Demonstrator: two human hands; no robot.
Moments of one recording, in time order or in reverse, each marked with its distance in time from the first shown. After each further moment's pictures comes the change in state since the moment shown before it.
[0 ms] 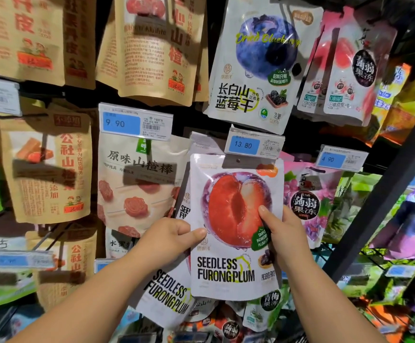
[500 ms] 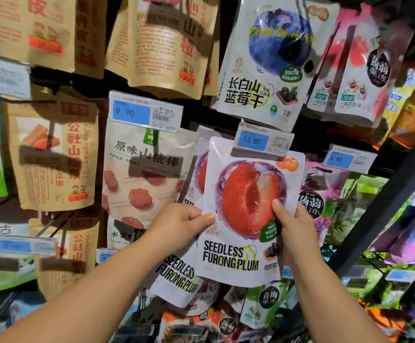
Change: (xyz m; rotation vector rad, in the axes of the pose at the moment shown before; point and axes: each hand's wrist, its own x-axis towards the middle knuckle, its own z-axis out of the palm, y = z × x) left_hand 0.005 0.012 0.003 0.030 0.058 0.096; right_hand -0.001 -0.005 -0.001 0.128 0.051 -0.020
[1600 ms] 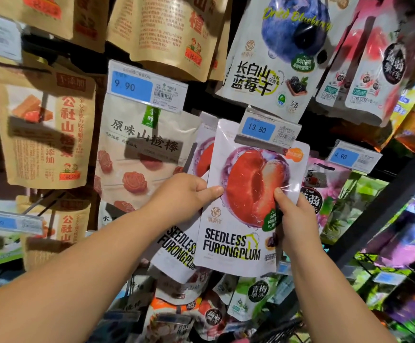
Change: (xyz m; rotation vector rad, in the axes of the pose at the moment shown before) left_hand 0.021 0.017 -0.004 -0.017 0.032 -0.006; right_hand 0.012 -0.004 -0.004 -0.075 0.016 0.009
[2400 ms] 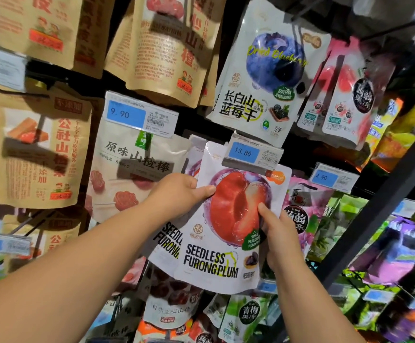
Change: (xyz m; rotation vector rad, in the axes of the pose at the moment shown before) left_hand 0.025 0.022 -0.016 0.059 0.062 -0.062; right_hand 0.007 -0.003 0.006 0.056 -0.050 0.056
